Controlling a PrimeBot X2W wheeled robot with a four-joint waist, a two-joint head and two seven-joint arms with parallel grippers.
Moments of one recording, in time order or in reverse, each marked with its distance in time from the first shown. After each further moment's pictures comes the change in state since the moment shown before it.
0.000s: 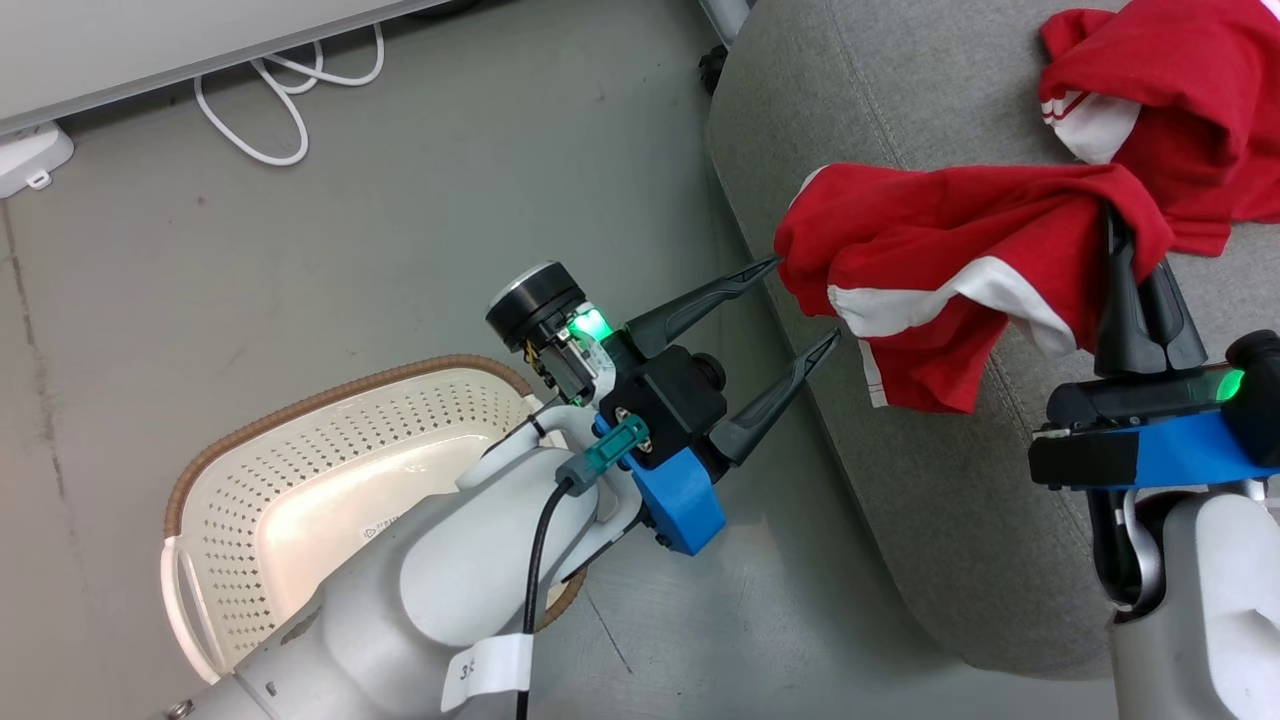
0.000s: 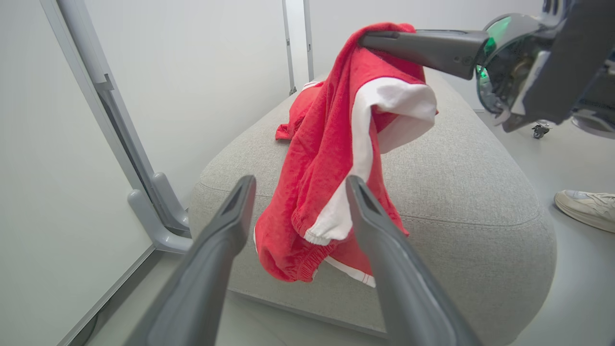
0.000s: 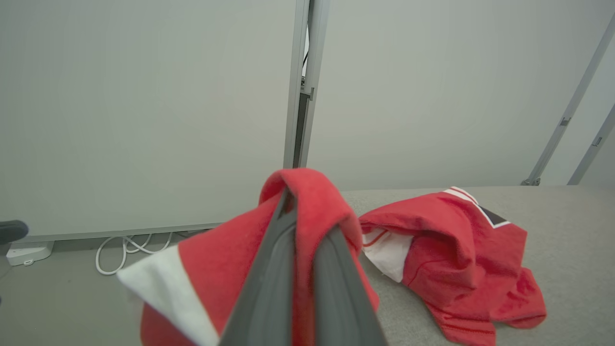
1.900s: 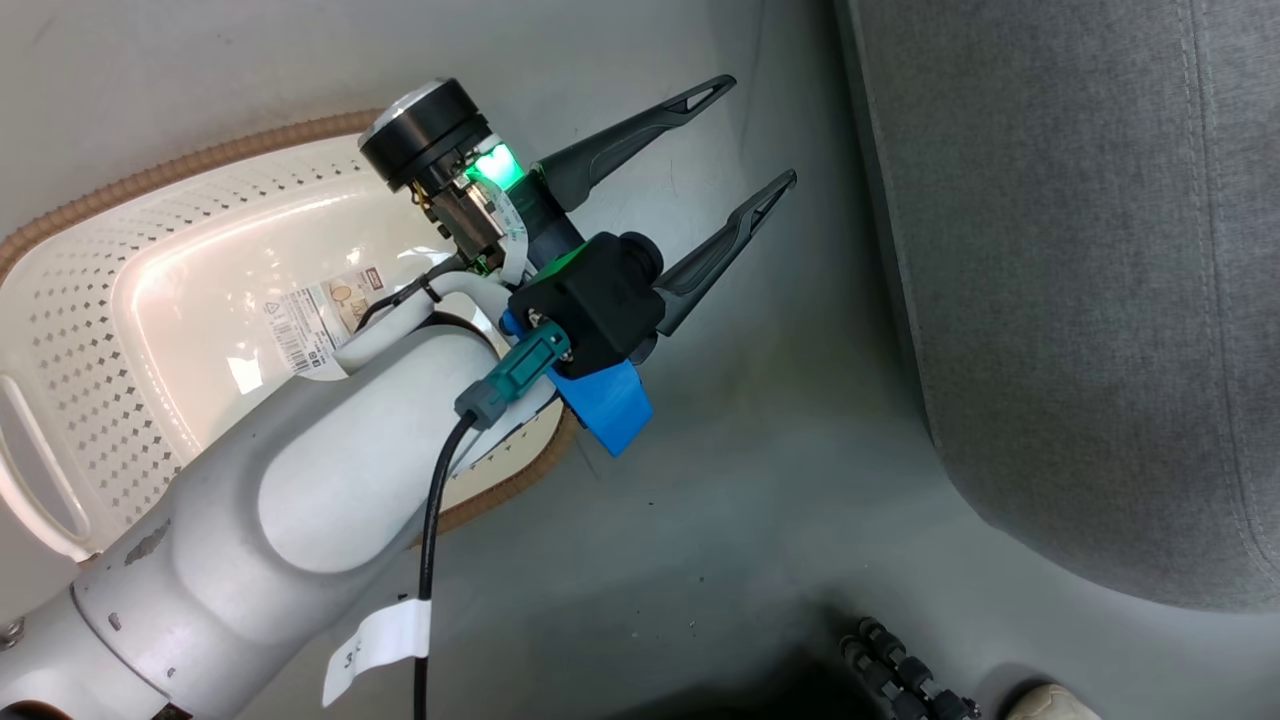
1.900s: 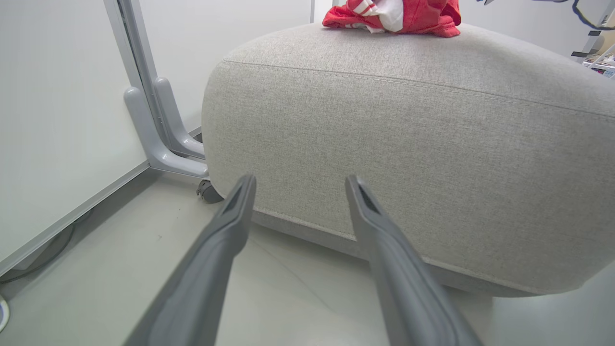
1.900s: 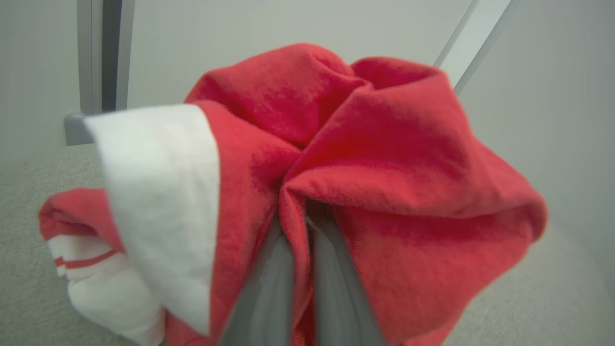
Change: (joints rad) left arm -0.170 0.177 0.031 -0.203 0.078 0.011 0.058; right arm -0.479 -0.191 -0.504 0.280 -0.081 0.000 0.000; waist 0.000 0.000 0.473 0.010
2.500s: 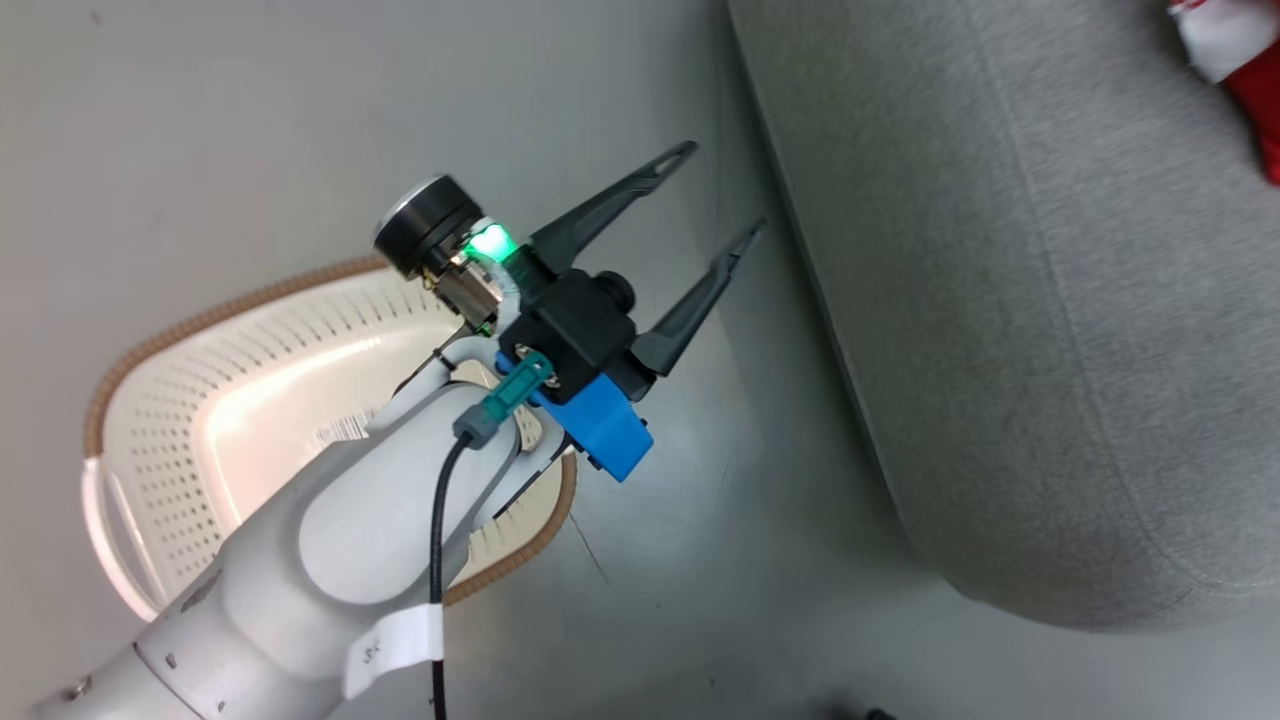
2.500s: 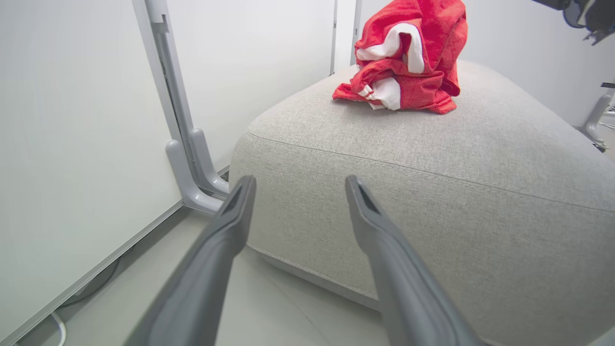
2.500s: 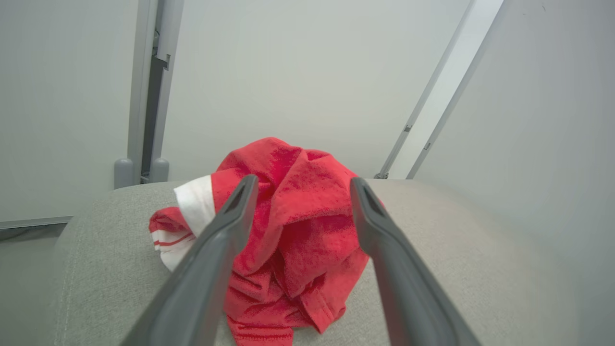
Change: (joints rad) left arm 0.112 -0.064 0.032 0.098 -0.072 0.047 -0.056; right arm 0.362 0.101 0.079 -0.288 0.025 0.000 0.000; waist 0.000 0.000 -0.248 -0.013
